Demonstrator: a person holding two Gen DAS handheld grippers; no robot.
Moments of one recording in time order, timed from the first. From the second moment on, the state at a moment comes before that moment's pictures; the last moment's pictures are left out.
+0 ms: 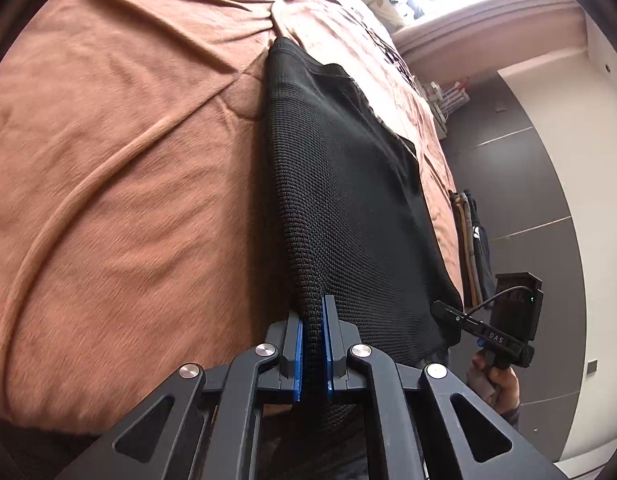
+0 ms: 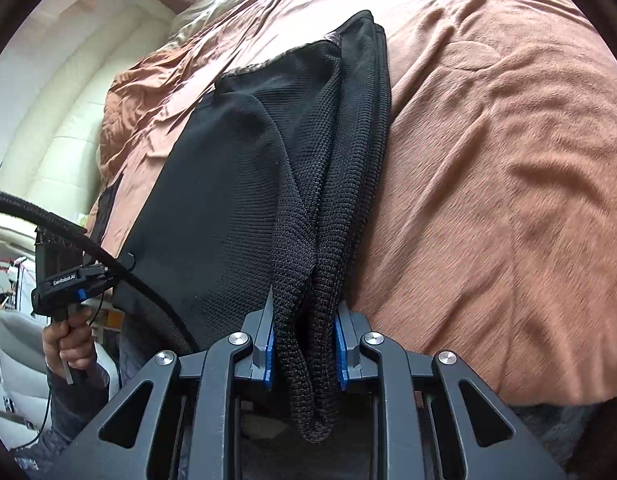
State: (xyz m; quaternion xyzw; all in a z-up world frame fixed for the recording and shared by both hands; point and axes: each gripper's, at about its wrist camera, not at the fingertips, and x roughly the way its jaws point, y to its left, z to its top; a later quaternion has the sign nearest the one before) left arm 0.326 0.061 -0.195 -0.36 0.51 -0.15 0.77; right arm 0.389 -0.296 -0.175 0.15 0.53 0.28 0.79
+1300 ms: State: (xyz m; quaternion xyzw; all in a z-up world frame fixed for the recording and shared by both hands) left arm 0.471 0.081 -0.224 -0.35 0.52 -0.09 0.77; right arm 0.546 -0.292 -0.225 0.26 0.49 0.33 0.76
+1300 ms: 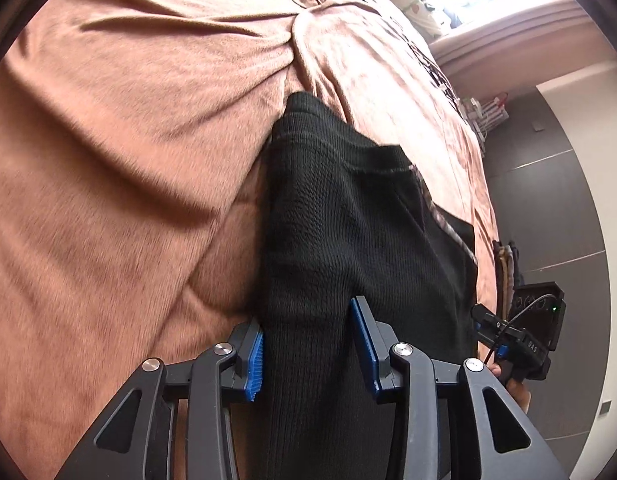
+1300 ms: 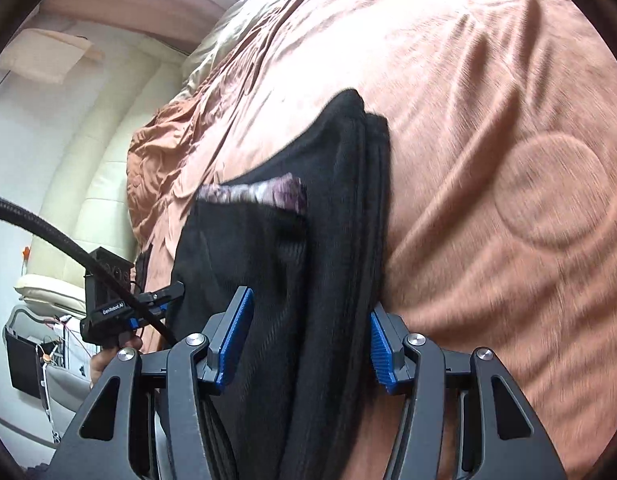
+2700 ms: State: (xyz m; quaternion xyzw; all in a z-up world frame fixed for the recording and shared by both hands) left arm 0.380 0.011 0.040 -0.31 0.33 -0.18 0.87; right arm 0.338 -0.332 -0.006 0.14 0.30 0.32 0.89
